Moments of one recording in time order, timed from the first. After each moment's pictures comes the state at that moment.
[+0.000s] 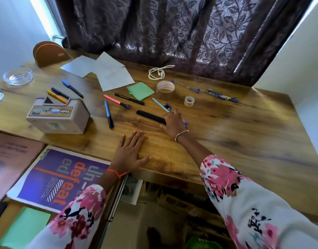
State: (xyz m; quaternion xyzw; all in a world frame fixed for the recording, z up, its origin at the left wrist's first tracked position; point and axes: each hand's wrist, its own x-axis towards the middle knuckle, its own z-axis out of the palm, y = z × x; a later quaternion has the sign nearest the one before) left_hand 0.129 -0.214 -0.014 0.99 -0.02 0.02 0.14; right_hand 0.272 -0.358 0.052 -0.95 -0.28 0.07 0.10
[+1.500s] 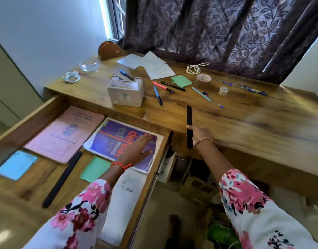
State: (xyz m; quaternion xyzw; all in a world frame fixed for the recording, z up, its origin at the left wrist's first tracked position) left_hand -0.058 -0.145 0.005 0.96 0.02 -0.01 0.29; right_hand 0.088 -0.328 0.042 -0.73 0.19 0.18 0.63
